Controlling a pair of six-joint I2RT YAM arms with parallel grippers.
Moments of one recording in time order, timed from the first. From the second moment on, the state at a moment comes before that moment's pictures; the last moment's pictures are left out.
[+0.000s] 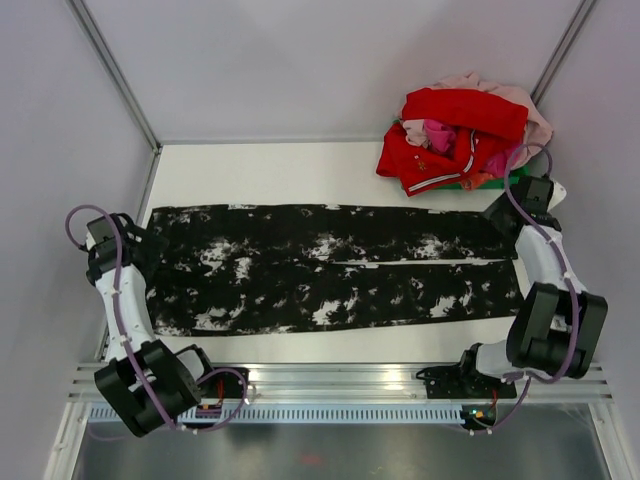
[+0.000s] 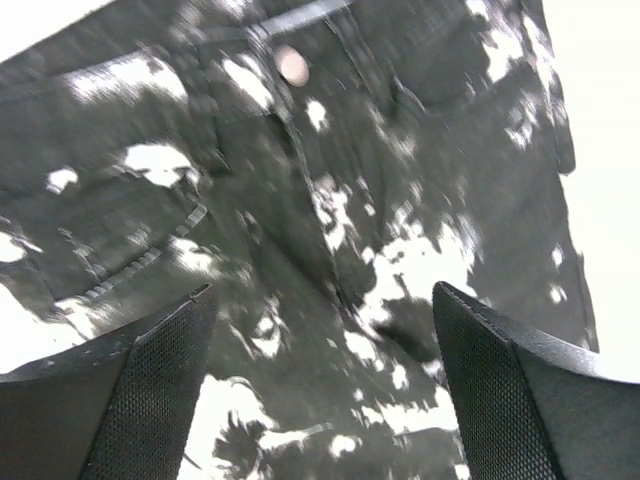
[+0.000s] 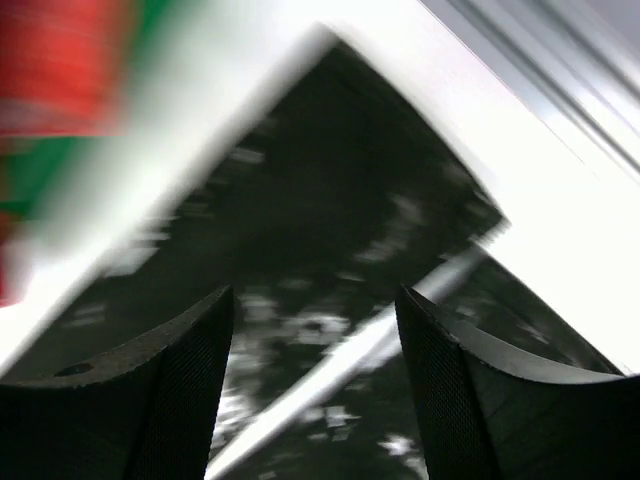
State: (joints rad) left arm 0.54 1.11 0.87 -0.68 -0.01 -0.66; right arm -0.32 1.46 0.94 -0.34 0.17 0.53
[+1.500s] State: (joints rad) left arm -1.05 1.60 0.85 -0.42 -0.33 -0.99; right arm 0.24 1.21 0.55 -0.59 0.31 0.94
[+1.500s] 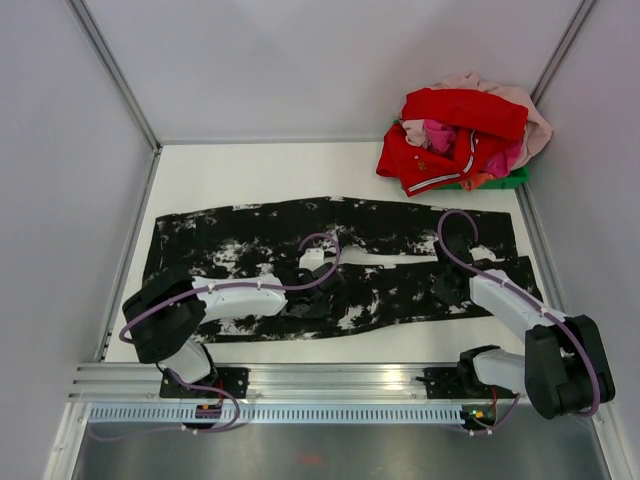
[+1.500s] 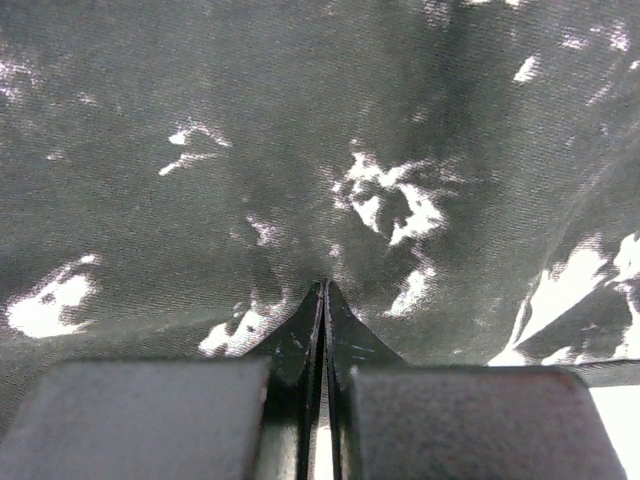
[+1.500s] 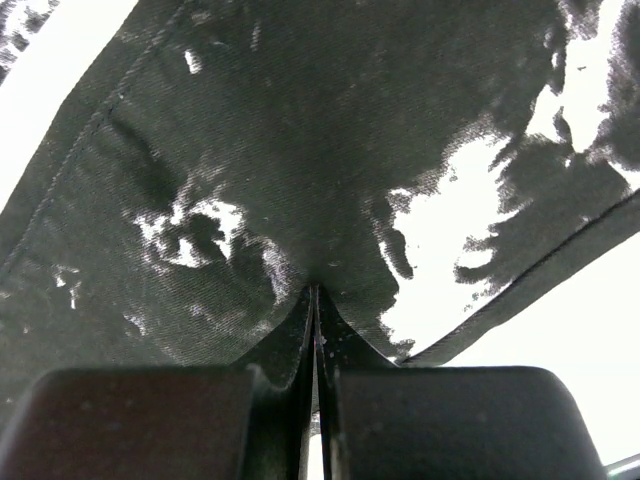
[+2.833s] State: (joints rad) left arm -0.10 0.90 0.54 -1.00 -0.42 -1.46; right arm 0.93 1.80 1.29 -0.11 -0.14 0.56
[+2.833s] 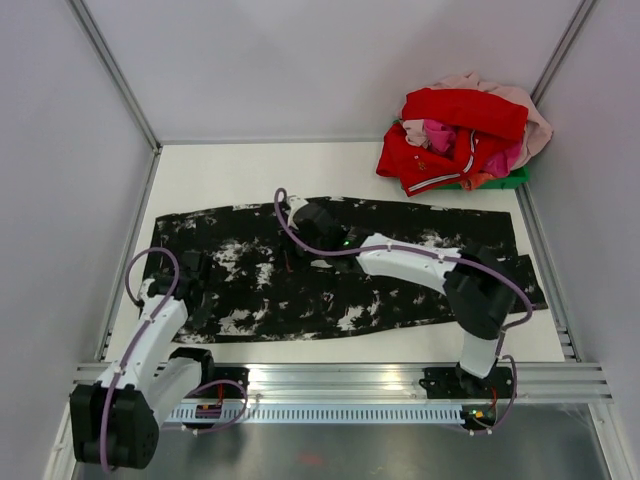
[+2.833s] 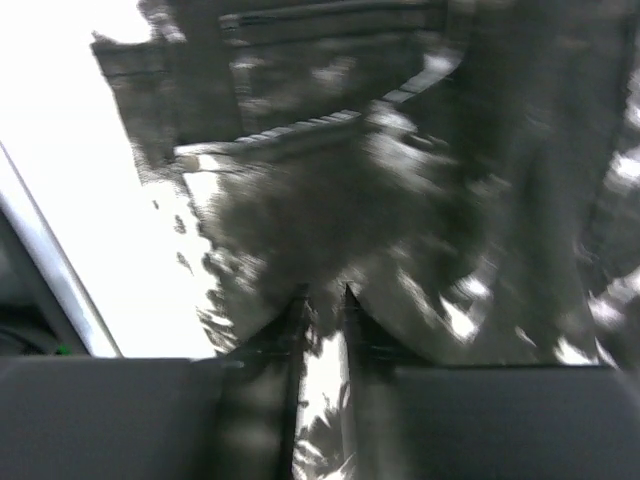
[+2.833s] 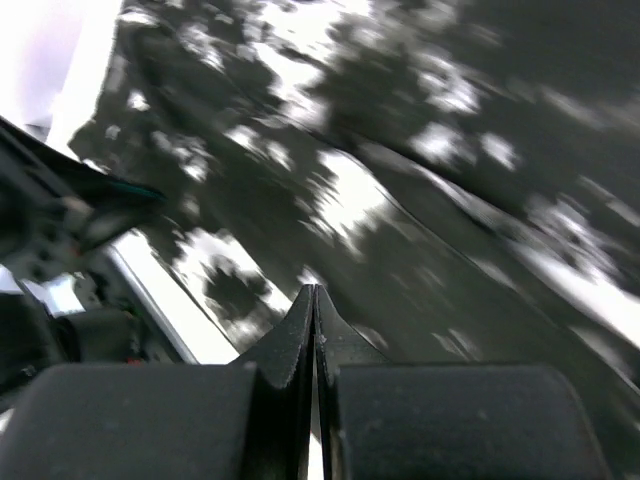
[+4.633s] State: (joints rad) left arm 0.28 1.52 0.90 -0.36 0.04 -0.79; right arm 1.08 2.23 1.53 -0.04 -0.04 0.55
